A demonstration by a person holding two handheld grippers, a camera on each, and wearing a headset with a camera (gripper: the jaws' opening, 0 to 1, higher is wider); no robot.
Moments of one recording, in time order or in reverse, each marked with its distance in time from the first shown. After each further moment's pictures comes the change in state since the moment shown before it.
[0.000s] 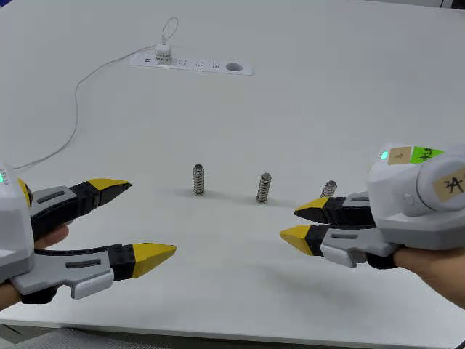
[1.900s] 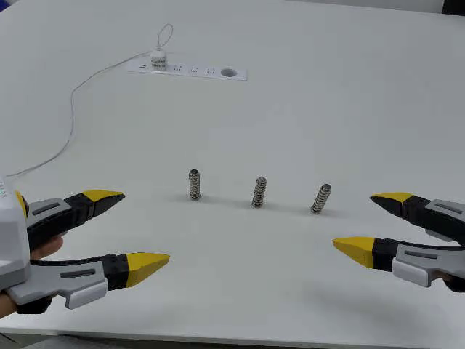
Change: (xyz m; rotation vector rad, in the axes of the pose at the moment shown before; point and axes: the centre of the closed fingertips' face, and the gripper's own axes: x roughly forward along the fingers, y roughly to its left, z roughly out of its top) left arm 0.000 0.003 -0.011 -0.016 0.018 0.001; right arm -0.060 -0.048 -0.022 0.096 -0.192 -0.160
